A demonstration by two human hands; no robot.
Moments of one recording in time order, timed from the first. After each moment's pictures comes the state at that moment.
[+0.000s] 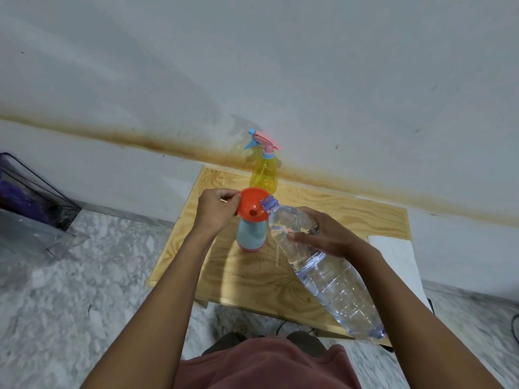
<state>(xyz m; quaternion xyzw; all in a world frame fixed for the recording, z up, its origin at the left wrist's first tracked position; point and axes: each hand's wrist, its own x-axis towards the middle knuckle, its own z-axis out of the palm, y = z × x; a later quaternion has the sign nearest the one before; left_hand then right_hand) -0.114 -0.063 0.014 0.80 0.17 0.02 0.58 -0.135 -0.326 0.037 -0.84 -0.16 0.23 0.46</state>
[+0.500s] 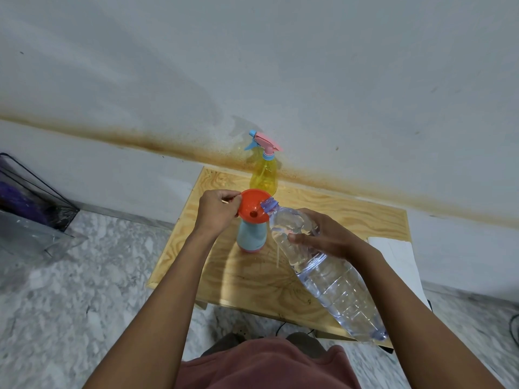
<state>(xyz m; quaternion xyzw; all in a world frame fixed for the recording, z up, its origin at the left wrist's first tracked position) -0.113 -0.063 0.015 0.80 0.17 0.02 0.58 -0.133 -0.326 0.038 -0.85 -0.17 0.23 0.44</state>
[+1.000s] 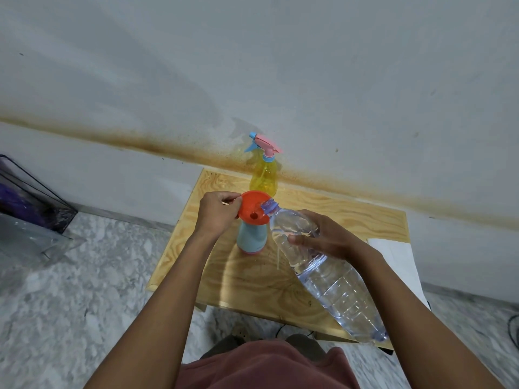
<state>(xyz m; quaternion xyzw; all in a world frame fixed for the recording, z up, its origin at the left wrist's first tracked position) -0.113 -0.062 0.014 0.80 0.17 0.02 0.57 -0.132 -0.324 0.039 -0.85 -0.16 0.23 0.44</state>
